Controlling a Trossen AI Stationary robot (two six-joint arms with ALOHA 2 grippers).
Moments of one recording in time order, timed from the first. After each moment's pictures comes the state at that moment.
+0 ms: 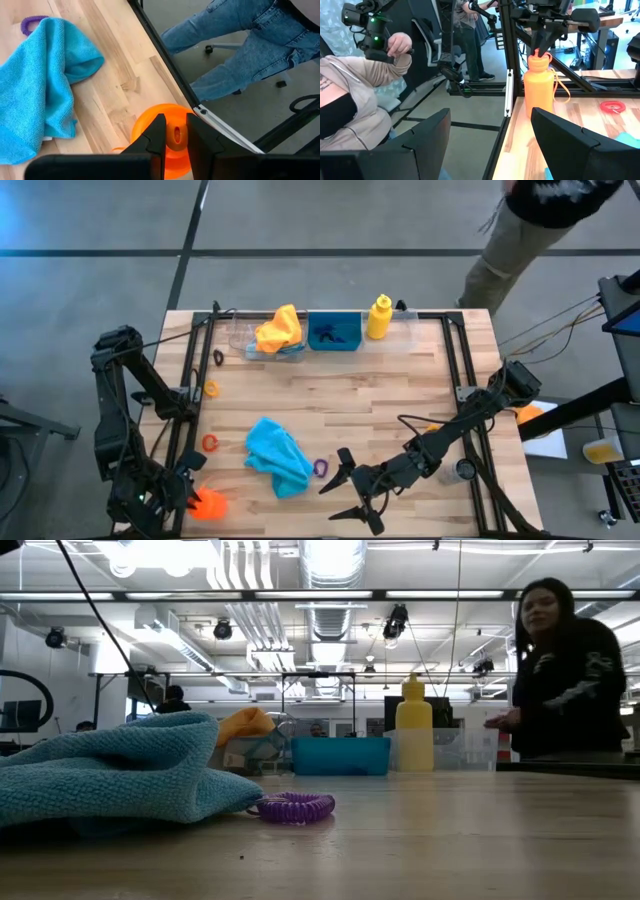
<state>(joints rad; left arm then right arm) -1.26 1.23 1.08 -0.86 -0.32 -0.71 0.61 1.74 1.16 0.47 0.19 0.29</state>
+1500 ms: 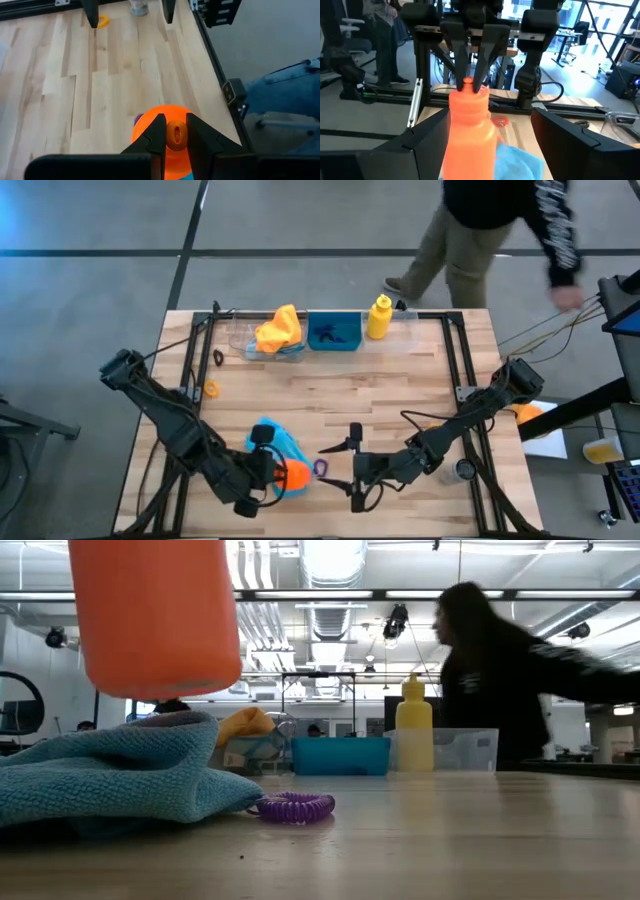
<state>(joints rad) -0.70 1.54 1.48 -0.78 -0.40 -0.36 0.60 1.70 1.16 0.43 0.60 0.00</state>
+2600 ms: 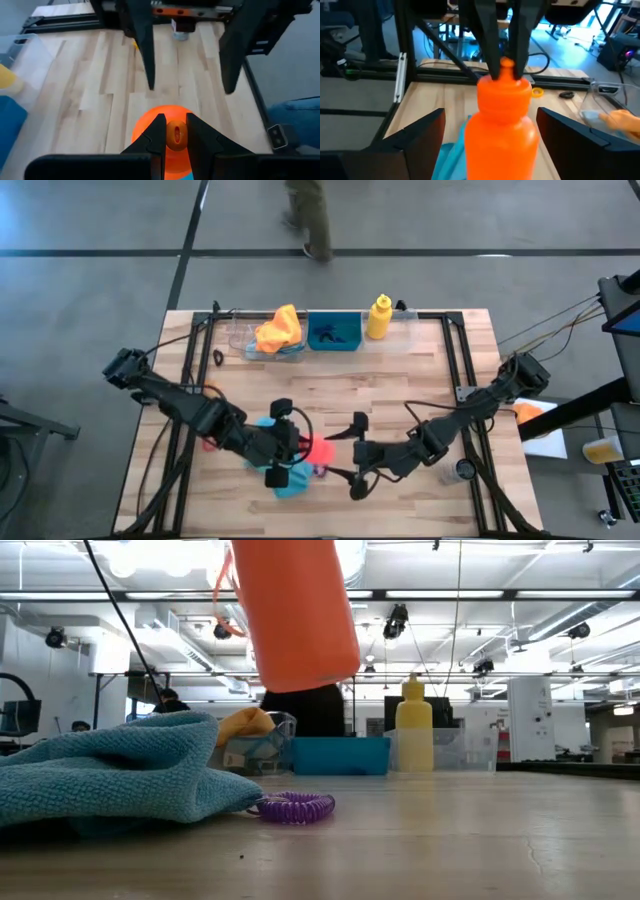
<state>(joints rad) -0.51 1.55 1.48 -0.67 -0.40 -0.27 0.55 1.63 1.16 0.18 0.60 0.11</state>
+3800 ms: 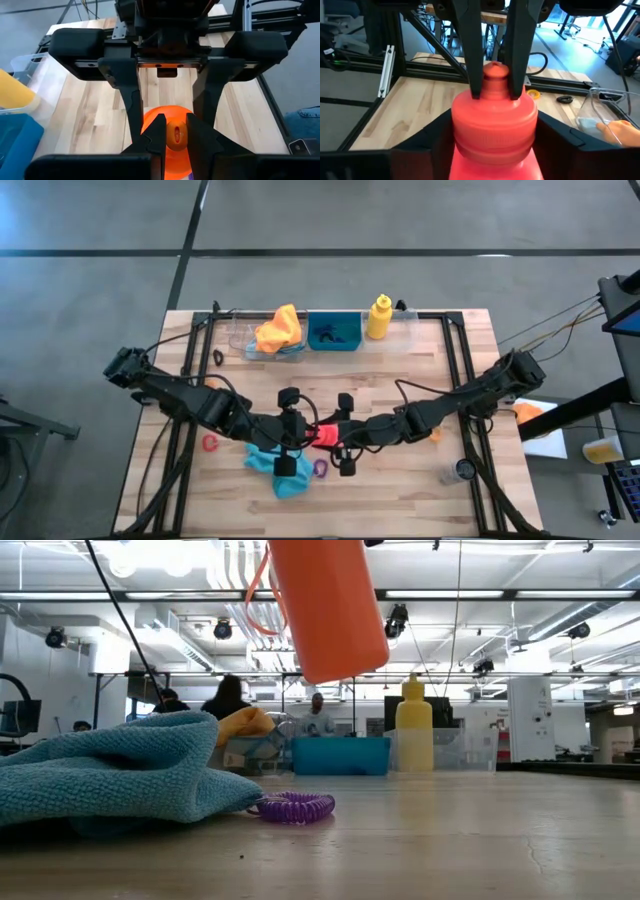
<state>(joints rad) -0.43 1.55 1.48 -0.60 -0.39 -0.16 0.39 1.64 1.16 0.20 0.39 0.01</state>
